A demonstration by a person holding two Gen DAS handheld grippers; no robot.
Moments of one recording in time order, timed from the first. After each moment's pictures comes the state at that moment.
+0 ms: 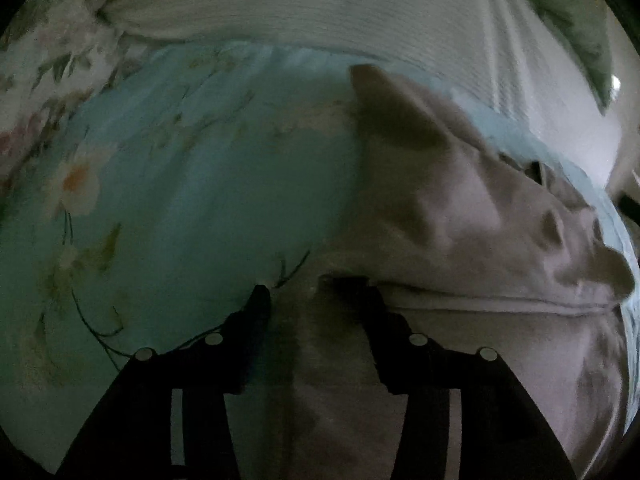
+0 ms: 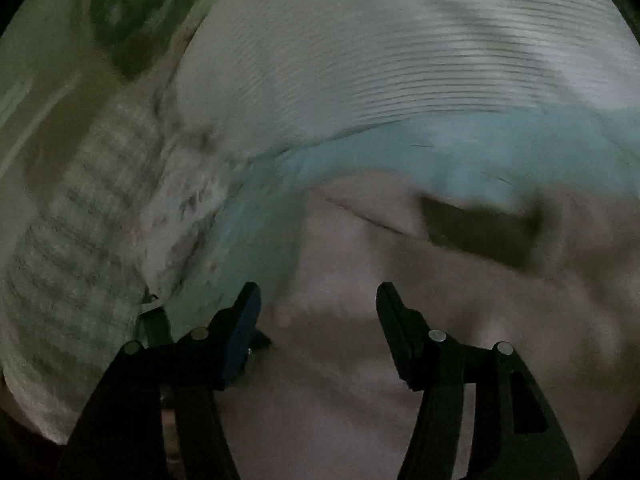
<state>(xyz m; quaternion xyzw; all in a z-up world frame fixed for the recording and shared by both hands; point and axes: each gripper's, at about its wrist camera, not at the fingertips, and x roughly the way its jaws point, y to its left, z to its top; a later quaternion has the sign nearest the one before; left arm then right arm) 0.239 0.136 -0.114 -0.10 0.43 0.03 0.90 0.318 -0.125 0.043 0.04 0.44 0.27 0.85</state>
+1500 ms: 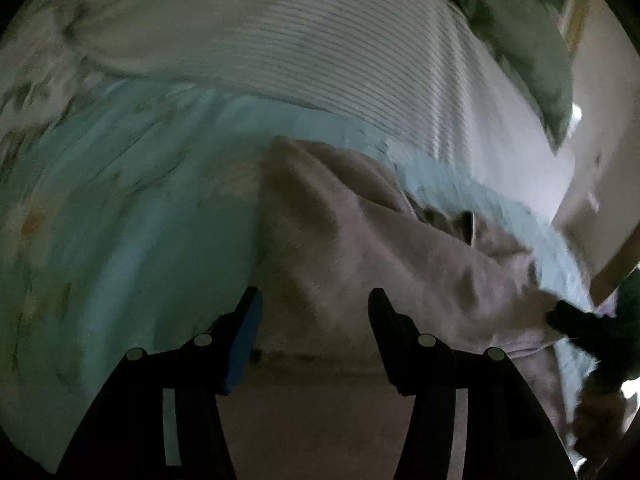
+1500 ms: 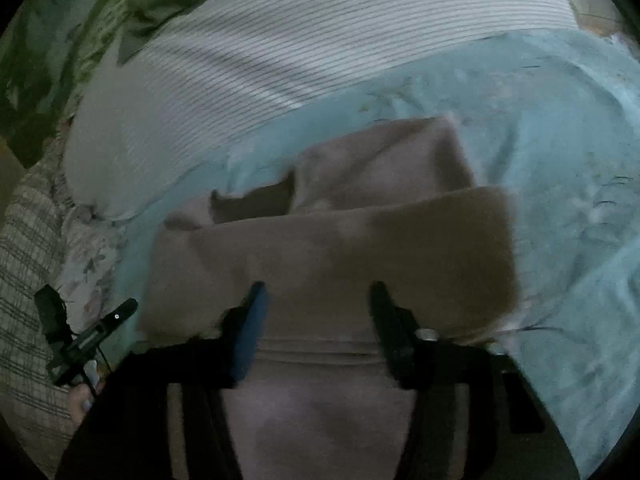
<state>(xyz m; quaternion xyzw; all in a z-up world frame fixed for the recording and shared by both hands) 0.264 0.102 -0.061 -0.13 0.38 -0.06 0.91 0.182 -0.333 0.049 0.15 0.38 0.00 0.91</state>
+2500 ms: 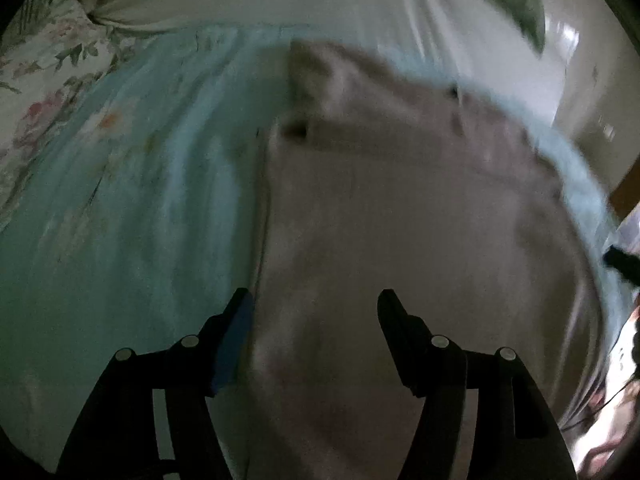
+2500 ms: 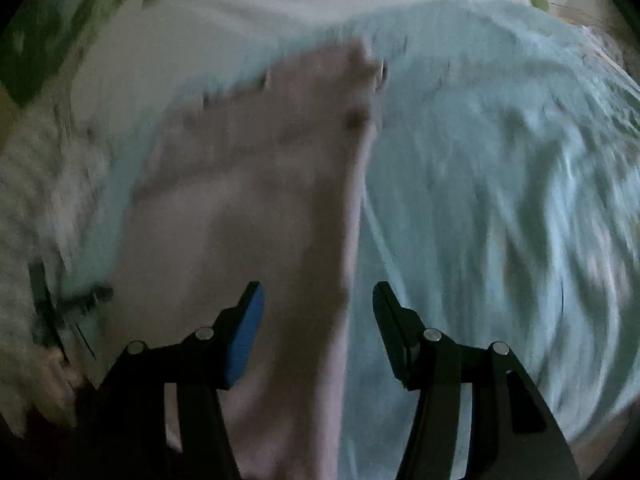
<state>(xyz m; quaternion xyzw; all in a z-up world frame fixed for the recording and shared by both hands) 0.085 0.096 -0.090 -0.03 0.48 -0.04 0.87 -0.018 -0.308 0.014 0.07 0.50 -0.01 0.87</state>
